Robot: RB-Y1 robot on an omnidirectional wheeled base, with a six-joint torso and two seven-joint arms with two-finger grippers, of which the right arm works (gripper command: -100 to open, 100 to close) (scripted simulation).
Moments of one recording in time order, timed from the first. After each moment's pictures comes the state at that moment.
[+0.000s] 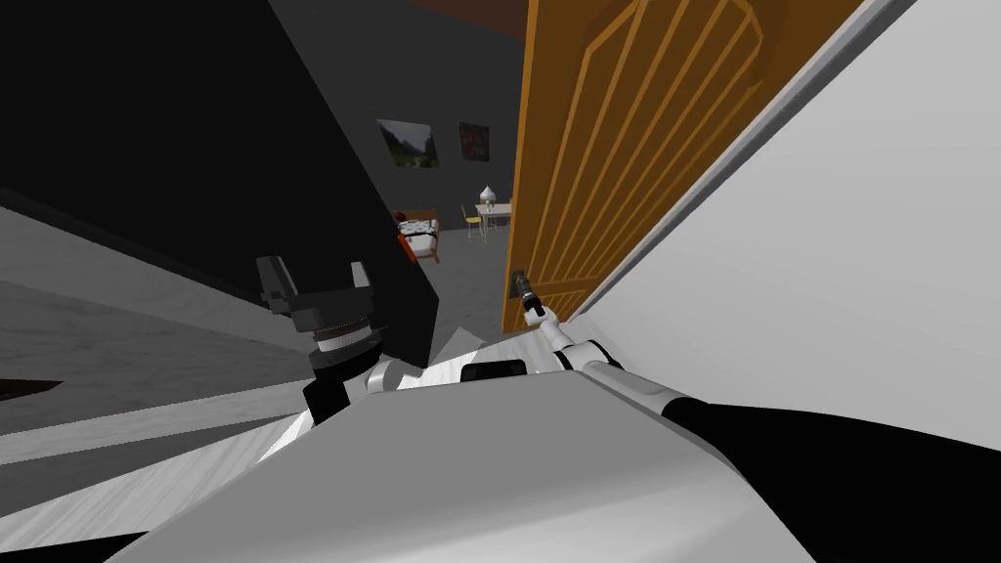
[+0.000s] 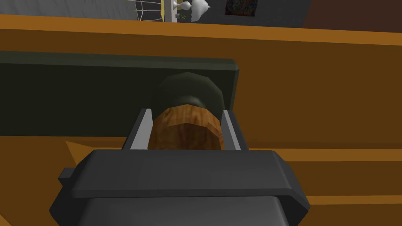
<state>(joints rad) -0.45 -0.14 0.07 -0.68 -0.01 -0.48 -0.19</state>
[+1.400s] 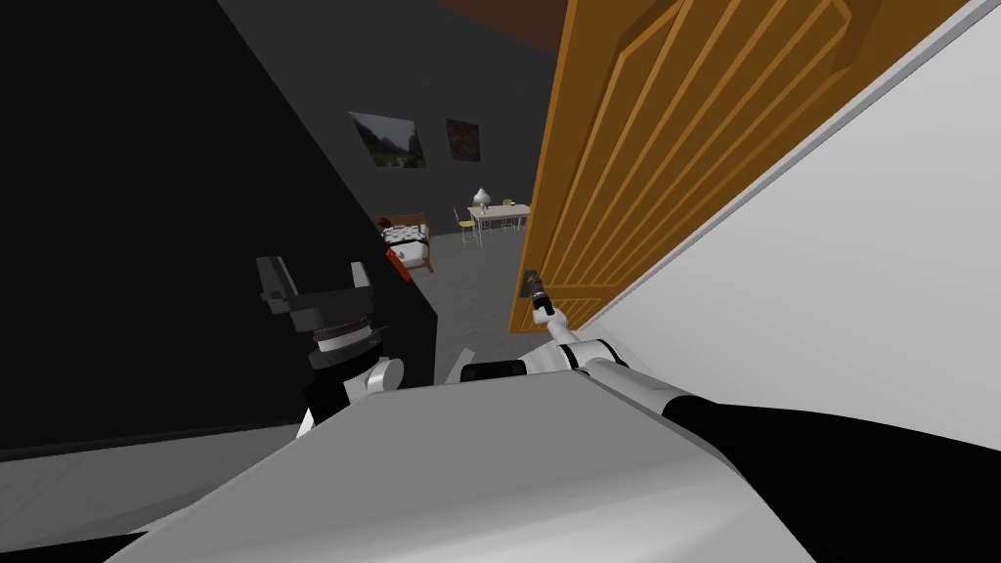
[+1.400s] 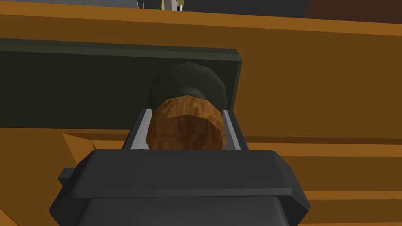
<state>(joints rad) -0.47 -0.18 -0.08 -0.60 -0.05 -0.50 -0.12</state>
